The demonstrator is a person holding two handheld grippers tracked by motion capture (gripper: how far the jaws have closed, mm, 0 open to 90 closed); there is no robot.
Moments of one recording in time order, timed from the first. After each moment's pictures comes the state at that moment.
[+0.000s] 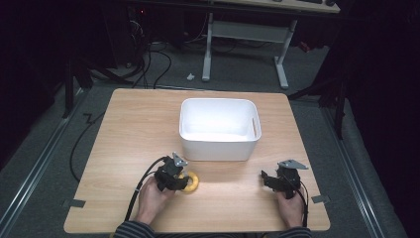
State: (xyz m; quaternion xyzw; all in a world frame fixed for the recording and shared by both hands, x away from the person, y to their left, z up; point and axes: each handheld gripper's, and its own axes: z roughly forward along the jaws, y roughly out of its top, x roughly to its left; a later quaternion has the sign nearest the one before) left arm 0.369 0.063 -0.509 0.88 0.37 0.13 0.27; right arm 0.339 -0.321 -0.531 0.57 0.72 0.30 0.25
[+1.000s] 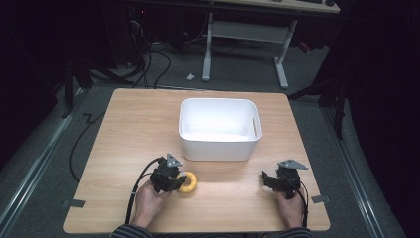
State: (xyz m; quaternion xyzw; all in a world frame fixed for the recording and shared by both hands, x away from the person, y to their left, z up) left arm 0.359 0.077 -0.495 0.87 0.38 0.10 0.31; right arm 0.339 -0.321 -0.531 0.57 0.72 0.30 0.25
